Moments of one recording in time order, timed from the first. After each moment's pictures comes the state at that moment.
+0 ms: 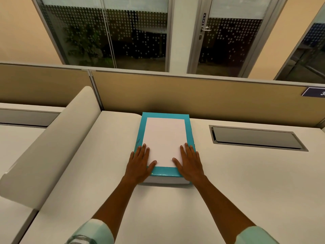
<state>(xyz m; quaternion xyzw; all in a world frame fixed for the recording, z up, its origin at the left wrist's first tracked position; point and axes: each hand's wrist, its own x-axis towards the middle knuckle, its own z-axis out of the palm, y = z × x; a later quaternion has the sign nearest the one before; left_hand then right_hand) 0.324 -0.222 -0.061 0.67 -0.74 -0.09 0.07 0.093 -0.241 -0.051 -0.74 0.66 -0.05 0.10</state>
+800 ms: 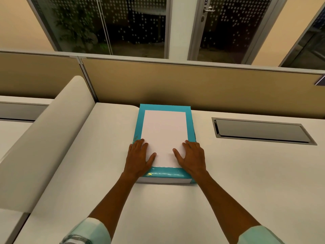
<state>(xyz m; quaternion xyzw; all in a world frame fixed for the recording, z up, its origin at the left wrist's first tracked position) 0.319 -0.245 -0.067 0.69 -0.71 -0.08 0.14 0.094 -0.261 -0.051 -0.70 0.69 -0.13 0.08</state>
